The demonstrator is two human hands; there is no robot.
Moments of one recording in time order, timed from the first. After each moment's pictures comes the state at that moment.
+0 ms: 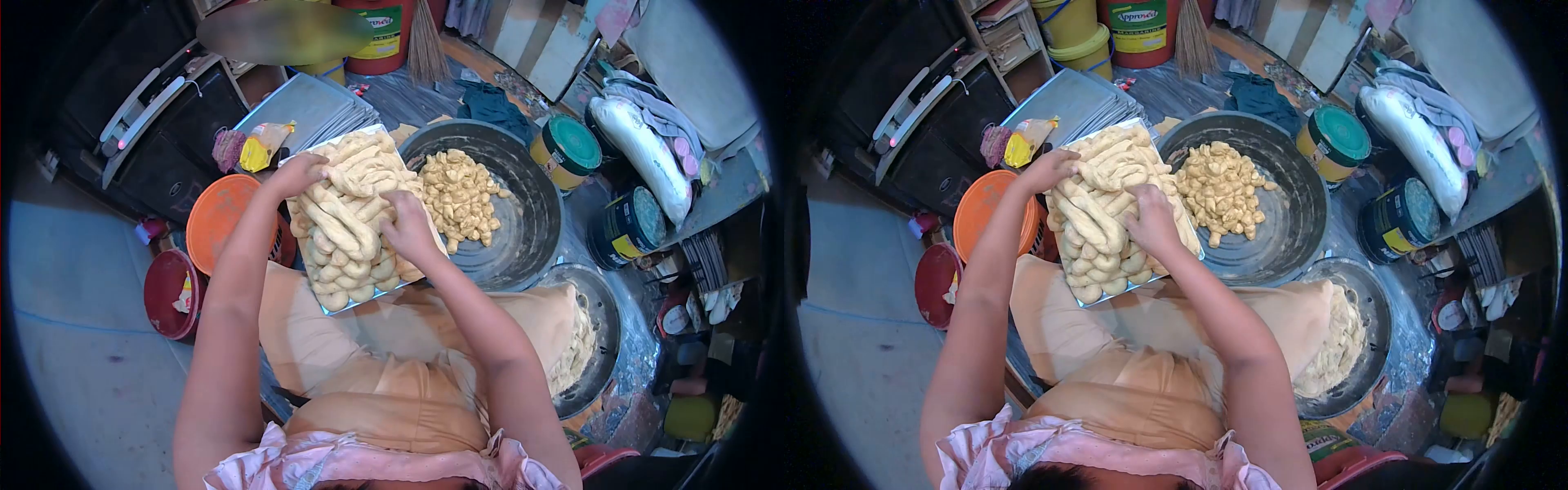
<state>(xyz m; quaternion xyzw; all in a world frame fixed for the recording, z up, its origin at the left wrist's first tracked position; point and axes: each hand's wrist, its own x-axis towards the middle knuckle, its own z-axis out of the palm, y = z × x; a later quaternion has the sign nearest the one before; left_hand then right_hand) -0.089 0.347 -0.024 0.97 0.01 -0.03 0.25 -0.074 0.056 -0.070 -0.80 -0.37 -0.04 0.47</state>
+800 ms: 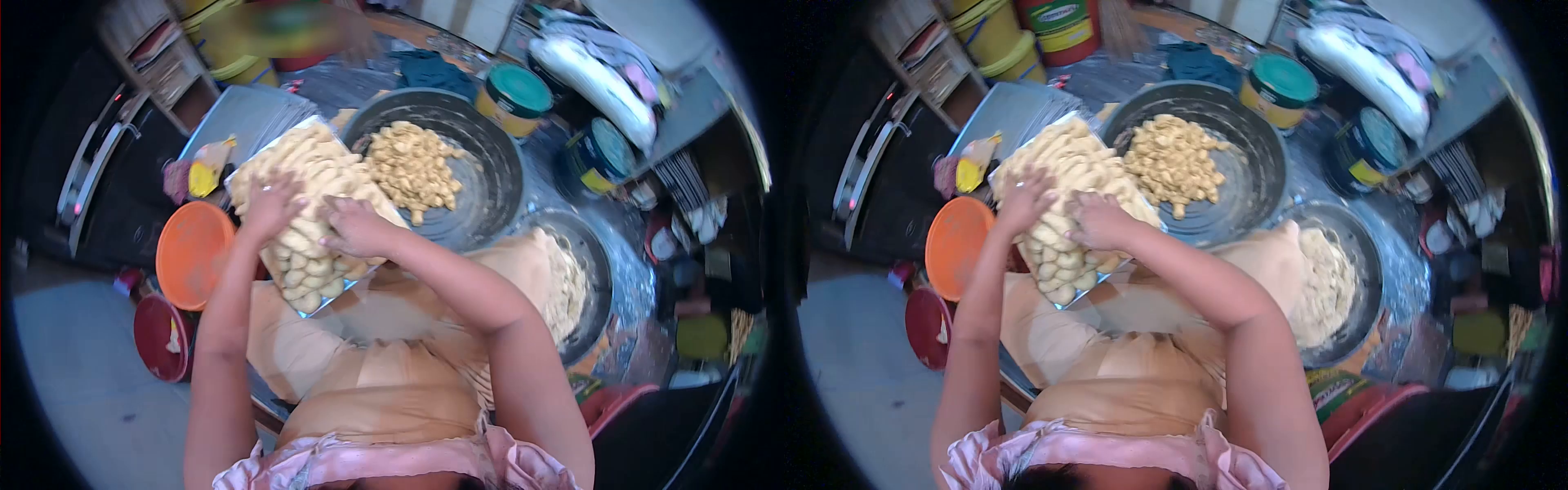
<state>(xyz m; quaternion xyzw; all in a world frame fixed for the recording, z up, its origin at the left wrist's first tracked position) -0.115 0.269 -0.049 1.00 -0.06 -0.01 0.05 -0.089 0.039 -0.058 -0.84 -0.47 0.10 0.25</state>
